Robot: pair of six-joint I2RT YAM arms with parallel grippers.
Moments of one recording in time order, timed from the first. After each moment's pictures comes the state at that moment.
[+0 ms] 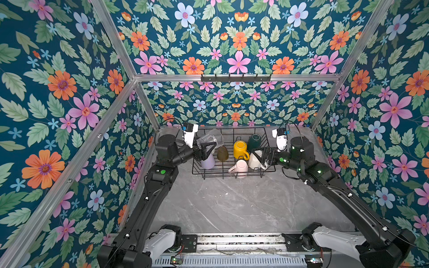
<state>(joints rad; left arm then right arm) -0.24 1.09 1.05 -0.17 0.63 -0.24 0.50 1.08 1.10 -0.39 -0.22 0.50</state>
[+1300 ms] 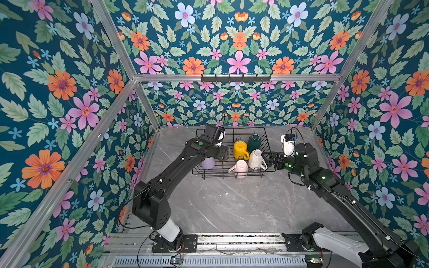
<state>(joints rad) -0.58 1.62 1.50 -0.79 -0.02 -0.13 0.45 1.02 1.00 -0.43 -0.10 0.44</state>
